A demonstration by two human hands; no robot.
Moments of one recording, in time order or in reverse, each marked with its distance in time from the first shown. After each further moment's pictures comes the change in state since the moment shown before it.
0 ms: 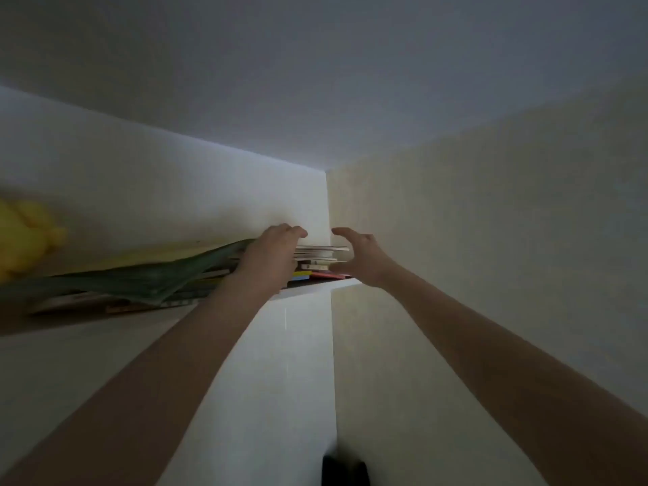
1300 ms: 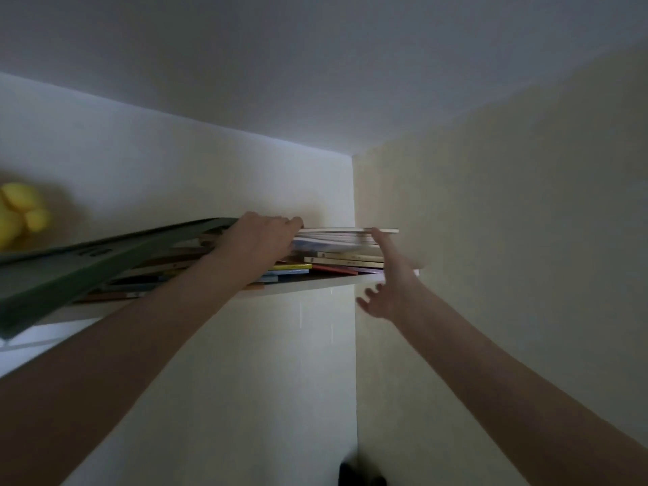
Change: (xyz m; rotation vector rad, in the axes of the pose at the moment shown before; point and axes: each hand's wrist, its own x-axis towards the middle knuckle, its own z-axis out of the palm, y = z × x) left_hand 0.028 -0.009 0.021 0.678 0.005 0.129; right_hand 0.003 0.044 0.023 1.426 0.095 0.684
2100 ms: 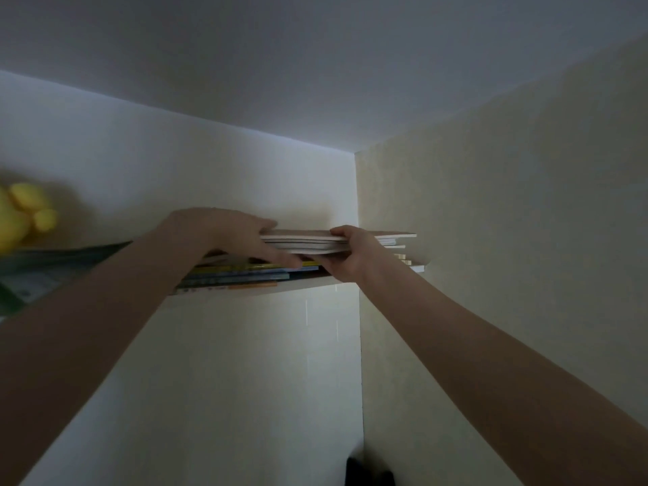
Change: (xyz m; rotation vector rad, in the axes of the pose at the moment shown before) left_hand -0.008 -0.044 -0.035 -0.449 -0.687 -0.186; right_hand 0.003 -0.005 0.066 0.239 -0.196 0.260
